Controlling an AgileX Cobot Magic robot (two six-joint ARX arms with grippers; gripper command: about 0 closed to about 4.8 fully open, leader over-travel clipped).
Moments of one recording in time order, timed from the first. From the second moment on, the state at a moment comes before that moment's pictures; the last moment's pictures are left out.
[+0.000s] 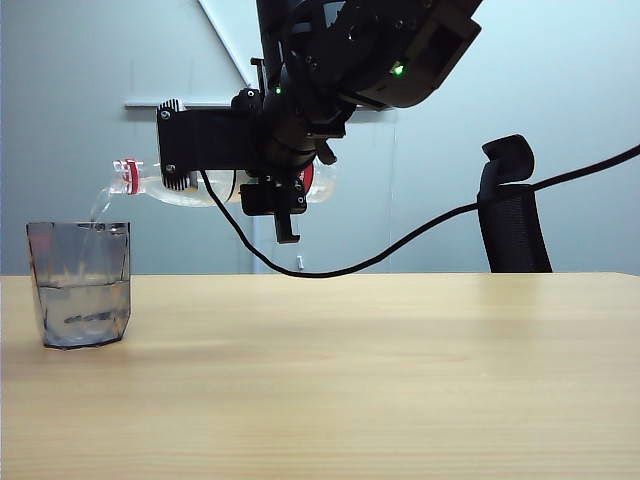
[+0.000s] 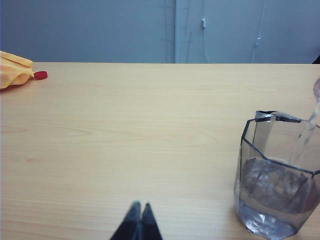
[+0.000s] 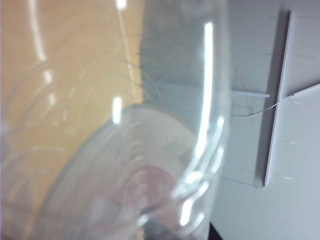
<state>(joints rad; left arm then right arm) 0.00 0.00 0.01 -0.06 -0.06 0.03 0.77 1.98 1.26 0.56 0.42 -1.57</state>
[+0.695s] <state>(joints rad) 0.00 0.00 0.01 -0.06 -0.06 0.03 0.78 1.98 1.26 0.46 0.42 -1.05</state>
